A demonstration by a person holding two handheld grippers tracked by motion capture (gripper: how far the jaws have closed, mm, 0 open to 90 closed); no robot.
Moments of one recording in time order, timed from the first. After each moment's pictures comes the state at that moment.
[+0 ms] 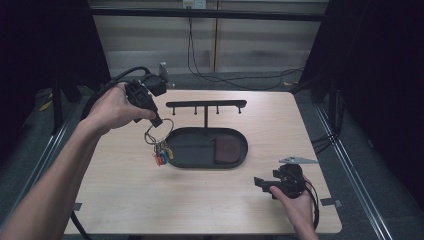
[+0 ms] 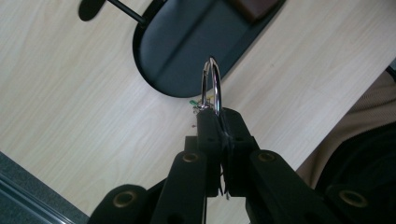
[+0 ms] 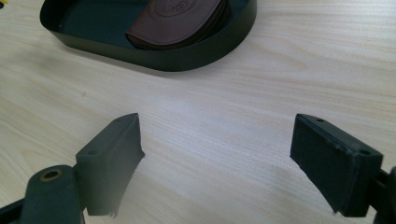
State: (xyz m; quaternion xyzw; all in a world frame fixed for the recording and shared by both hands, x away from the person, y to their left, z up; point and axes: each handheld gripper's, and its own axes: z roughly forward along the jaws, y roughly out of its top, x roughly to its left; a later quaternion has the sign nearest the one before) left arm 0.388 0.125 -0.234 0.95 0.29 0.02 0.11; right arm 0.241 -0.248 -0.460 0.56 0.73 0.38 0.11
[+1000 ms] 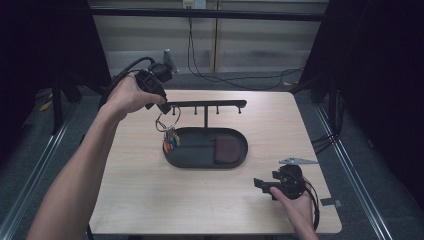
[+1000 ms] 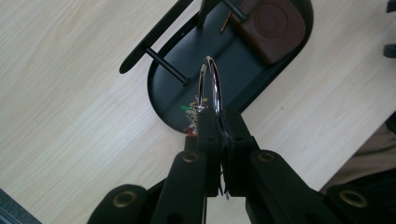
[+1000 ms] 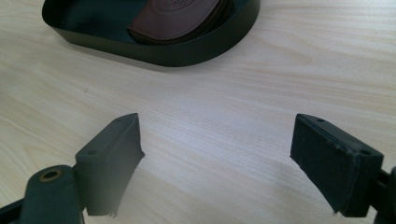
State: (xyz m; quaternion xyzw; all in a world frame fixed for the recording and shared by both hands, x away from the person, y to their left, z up) left arm 0.439 0.117 -0.255 0.93 0.34 -0.01 0.14; right arm 0.240 -0.247 -0.463 0.57 0.73 0.38 0.10
